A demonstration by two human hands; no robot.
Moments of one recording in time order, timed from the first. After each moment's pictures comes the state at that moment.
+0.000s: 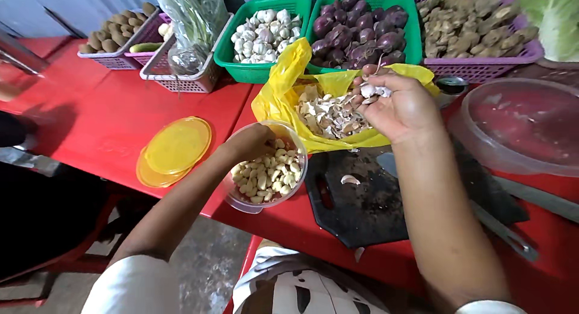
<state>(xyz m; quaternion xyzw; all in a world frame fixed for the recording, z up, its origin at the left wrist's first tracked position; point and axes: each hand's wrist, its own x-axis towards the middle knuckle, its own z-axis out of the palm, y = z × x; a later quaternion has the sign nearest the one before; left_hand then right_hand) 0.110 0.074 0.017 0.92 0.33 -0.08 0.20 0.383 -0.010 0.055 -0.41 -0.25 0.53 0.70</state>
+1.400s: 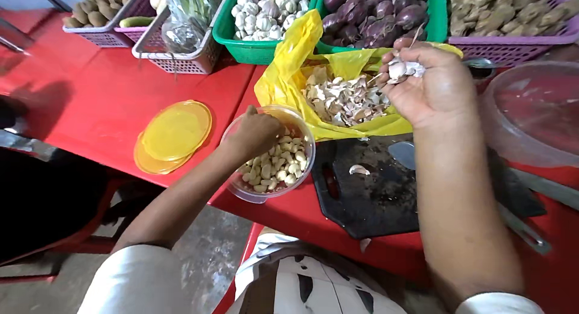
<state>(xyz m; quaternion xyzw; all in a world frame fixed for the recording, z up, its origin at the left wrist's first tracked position) 0.119 0.048 0.023 0.92 0.36 -0.13 0.06 0.391 -0.004 0.053 -0.46 -0.24 0.48 0.71</state>
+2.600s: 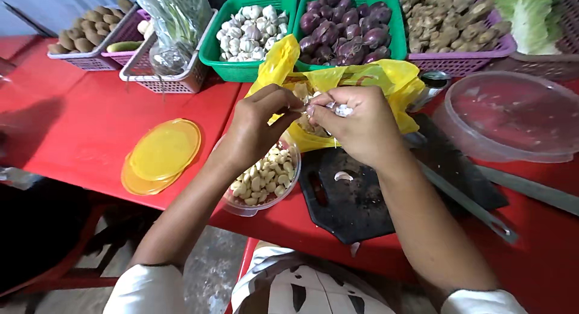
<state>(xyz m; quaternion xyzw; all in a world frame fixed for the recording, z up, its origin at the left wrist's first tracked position) 0.143 0.026 0.069 0.90 0.16 0.39 0.12 0.337 -0.048 0.066 -0.53 -0.66 0.19 0.50</state>
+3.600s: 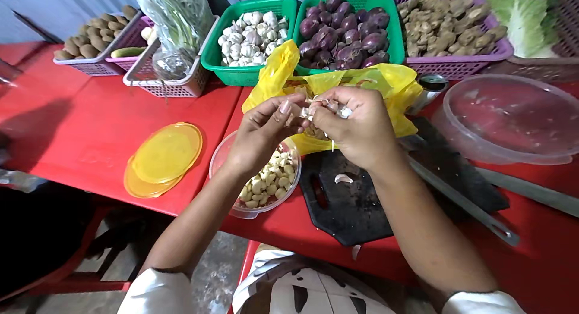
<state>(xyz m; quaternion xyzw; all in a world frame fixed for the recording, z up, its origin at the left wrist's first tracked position) 0.151 0.009 0.056 0.62 0.18 0.42 0.64 0.329 -0.050 0.068 -0.49 -0.62 0.23 0.57</state>
